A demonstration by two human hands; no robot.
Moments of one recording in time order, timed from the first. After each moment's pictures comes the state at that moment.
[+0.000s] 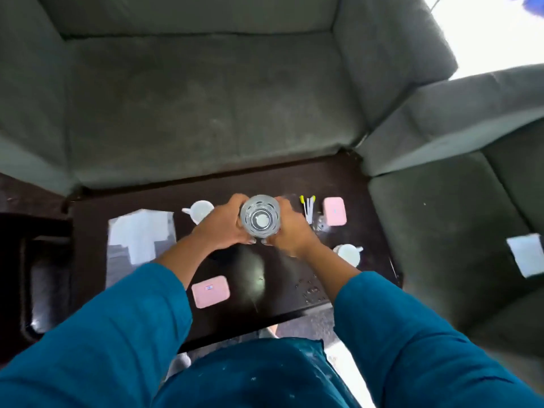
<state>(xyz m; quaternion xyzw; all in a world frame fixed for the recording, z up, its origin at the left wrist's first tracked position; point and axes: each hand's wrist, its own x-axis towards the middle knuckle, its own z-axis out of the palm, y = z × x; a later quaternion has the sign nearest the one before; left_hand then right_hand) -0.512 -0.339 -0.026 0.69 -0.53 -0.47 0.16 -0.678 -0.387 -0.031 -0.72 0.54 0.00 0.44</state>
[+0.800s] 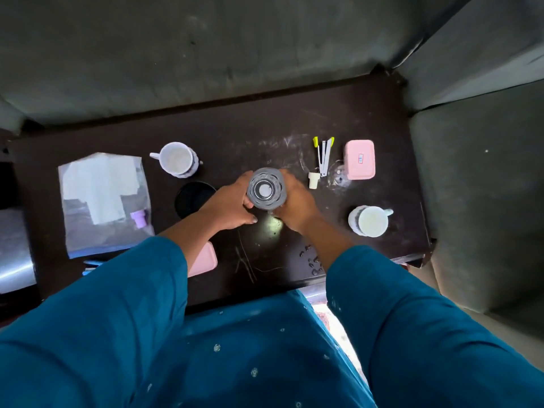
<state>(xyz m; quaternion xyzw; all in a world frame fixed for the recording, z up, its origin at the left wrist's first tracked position) -0.551 -0.347 -0.180 0.69 -0.46 -0.55 0.07 -0.709 -0.399 -0.187 -0.70 0.55 0.03 0.46</state>
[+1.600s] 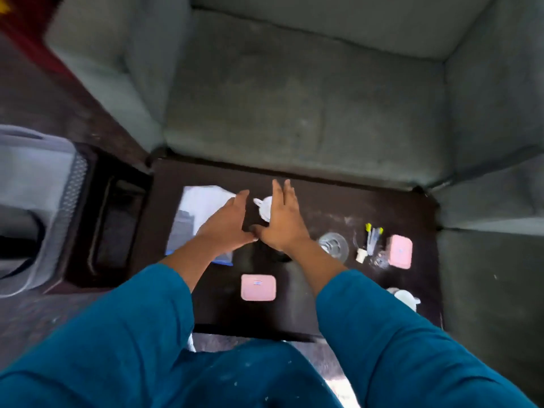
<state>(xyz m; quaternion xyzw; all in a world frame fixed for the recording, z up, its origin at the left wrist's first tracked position) -0.397 -0.254 -0.057 0.79 -0.43 -0.38 0.20 -0.507 -0.344 -0.048 -0.83 0.42 0.07 0.37</state>
